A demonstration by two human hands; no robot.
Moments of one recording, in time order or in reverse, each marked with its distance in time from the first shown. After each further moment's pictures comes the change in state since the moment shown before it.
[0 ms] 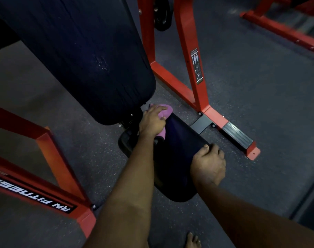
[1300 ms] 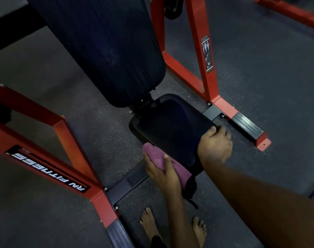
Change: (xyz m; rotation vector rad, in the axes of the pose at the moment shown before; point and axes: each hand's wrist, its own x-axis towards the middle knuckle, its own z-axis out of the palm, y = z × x) left_hand -0.252 0.048 0.047 -0.898 0.531 -0.721; right_hand -0.007 0.001 -0.005 0.050 0.015 -0.041
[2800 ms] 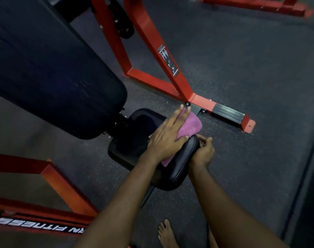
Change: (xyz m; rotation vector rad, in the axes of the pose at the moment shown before) left_hand 0.064 0.094 0.108 1.027 -1.056 1.240; right_hand 0.016 0.032 0.011 1.310 0.087 0.656
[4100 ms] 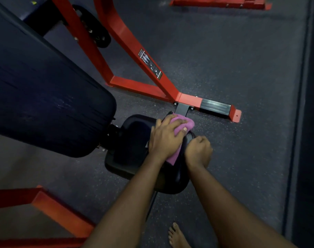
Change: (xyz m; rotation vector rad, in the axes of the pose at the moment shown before) left_hand 0.015 -0.008 0.012 0.082 0.045 -0.146; right_hand -0.037 -0.026 0.014 -0.778 0.200 -0.102
